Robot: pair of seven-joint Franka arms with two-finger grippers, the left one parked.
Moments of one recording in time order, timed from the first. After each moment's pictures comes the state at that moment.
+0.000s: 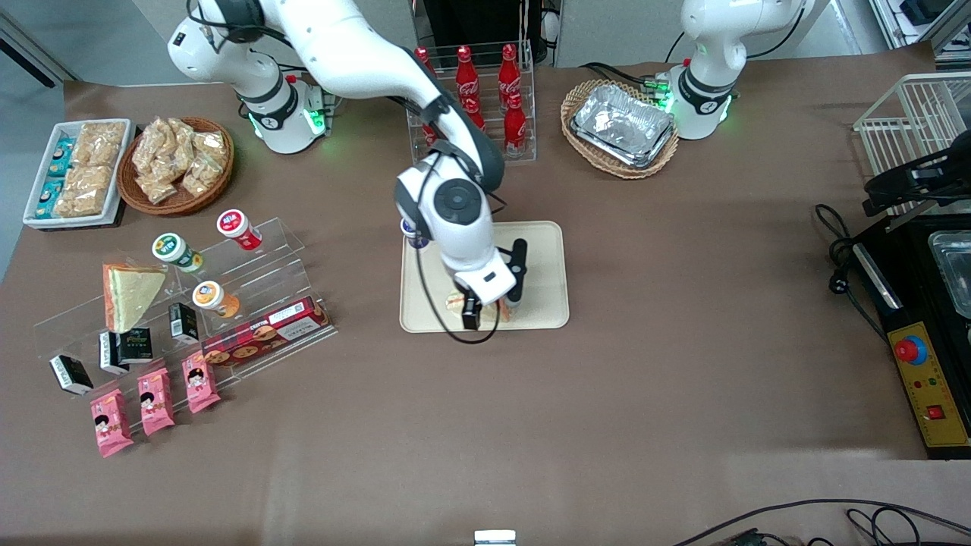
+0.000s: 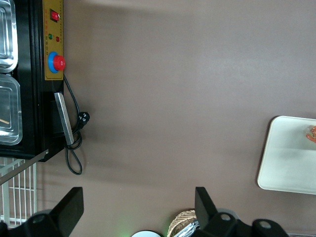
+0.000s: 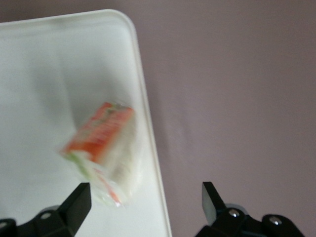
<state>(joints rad) 1.03 0.67 -0.38 -1.48 0.23 2.20 -0.78</state>
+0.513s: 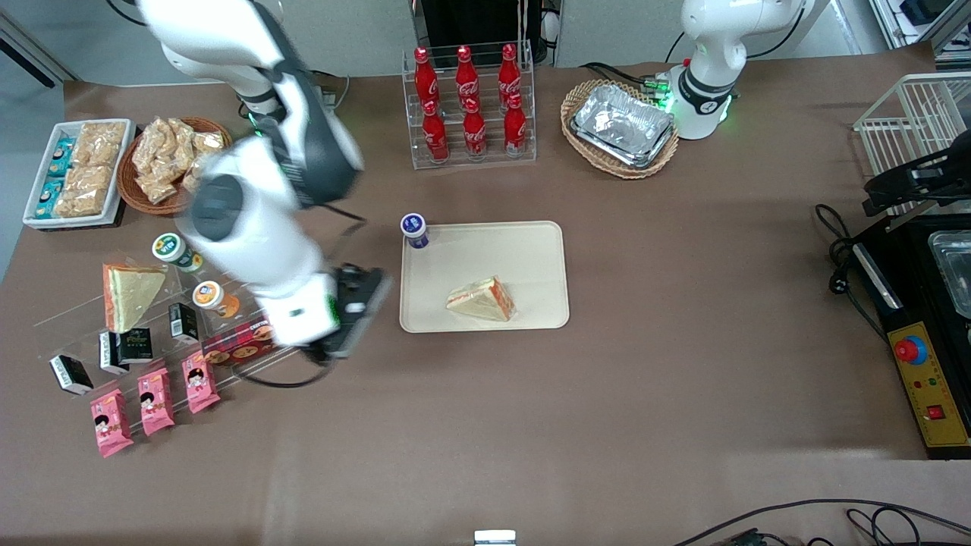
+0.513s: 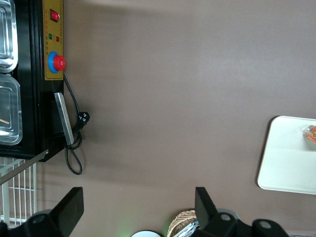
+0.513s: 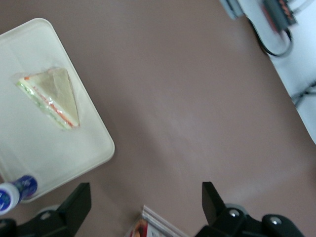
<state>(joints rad) 0.73 0.39 -0.42 -1.46 0.25 1.94 -0.79</state>
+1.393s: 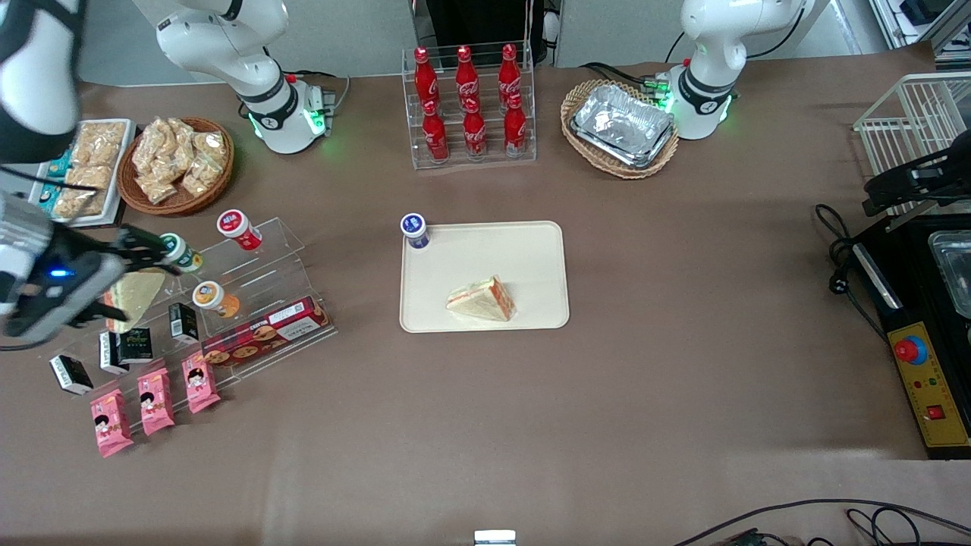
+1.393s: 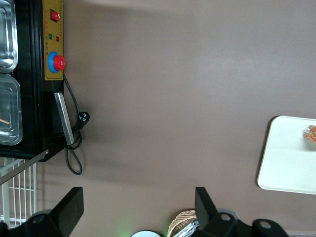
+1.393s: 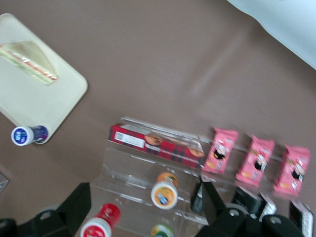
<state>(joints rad) 0.42 0.17 -0.52 -1.47 0.25 1.62 -0.79</state>
